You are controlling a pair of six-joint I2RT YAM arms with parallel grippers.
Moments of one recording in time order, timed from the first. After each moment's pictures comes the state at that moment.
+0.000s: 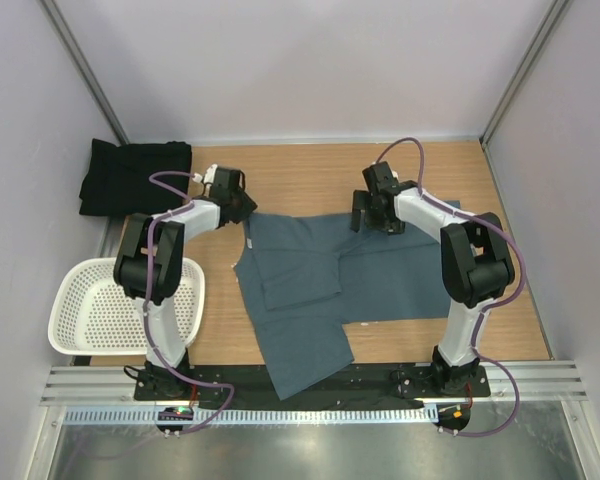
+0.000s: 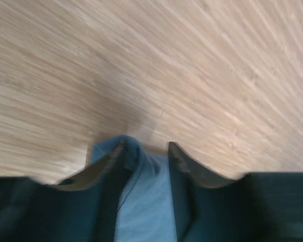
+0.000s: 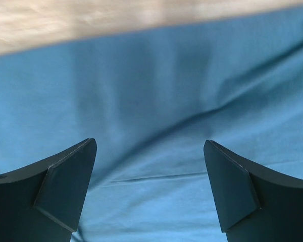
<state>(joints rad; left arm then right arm) -0.28 1.94 1.23 -0.09 -0.12 -0.92 0.34 1.88 1.34 -0.54 0.16 0.39</state>
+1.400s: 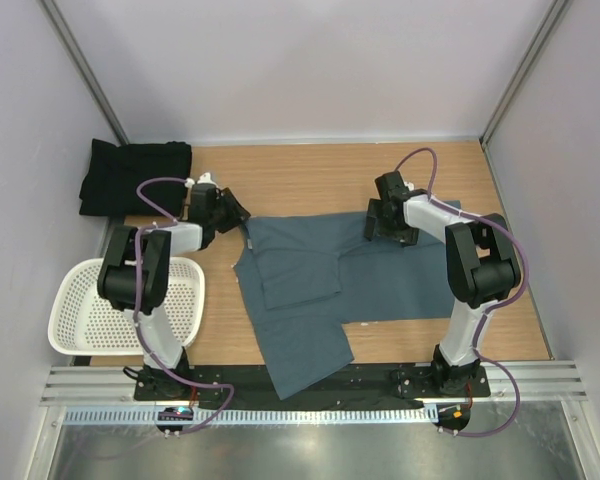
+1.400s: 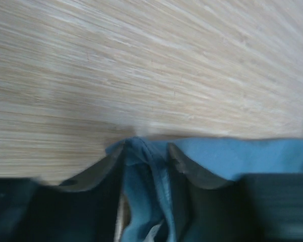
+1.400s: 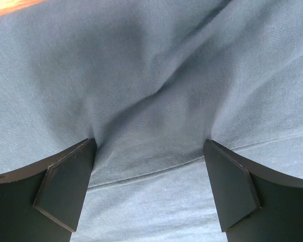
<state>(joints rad) -0.16 1.85 0.94 0.29 0.13 -0.64 0.27 1.86 1.21 -0.53 0.22 0.44</state>
